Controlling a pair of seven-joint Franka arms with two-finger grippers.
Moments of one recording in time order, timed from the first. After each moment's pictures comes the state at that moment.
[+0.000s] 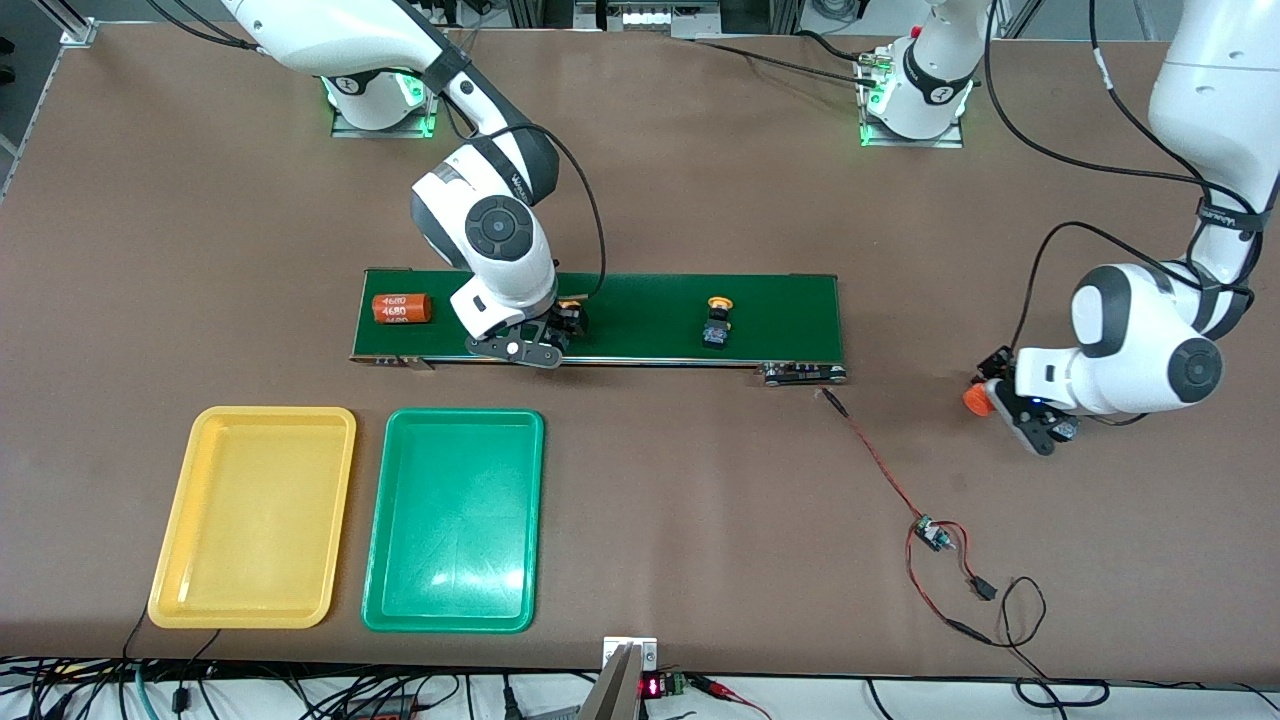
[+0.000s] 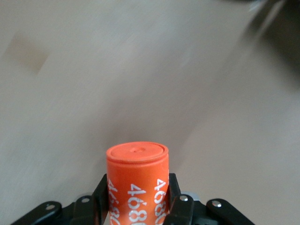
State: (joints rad) left arm 0.33 0.56 -0.29 -1.84 0.04 2.16 0.98; right arm 0.28 0.53 0.39 -1.76 -0.26 2.17 0.94
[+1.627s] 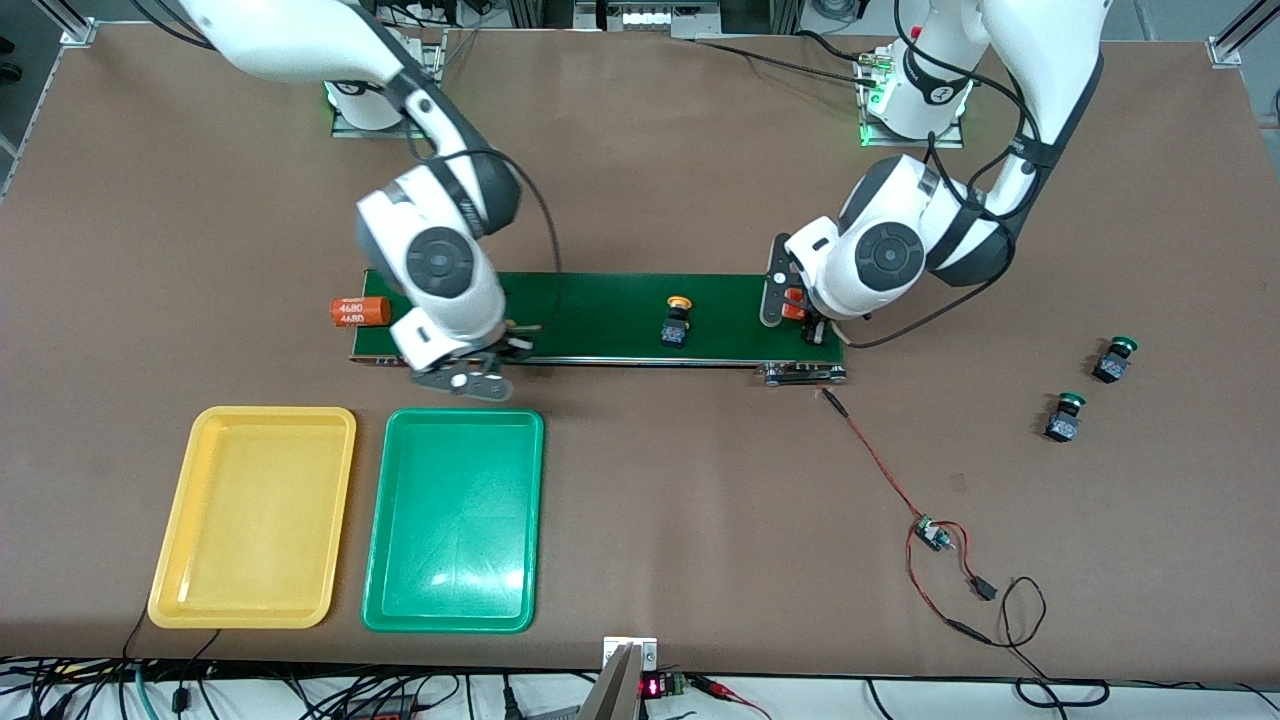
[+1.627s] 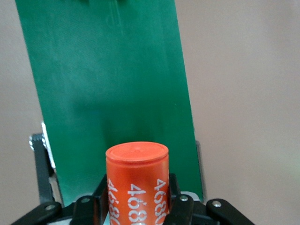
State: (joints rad) left arm -0.02 0.36 -0.47 -2.01 0.04 2.14 1.22; right arm 0.18 0.49 0.33 -1.64 -0.26 2.00 0.73
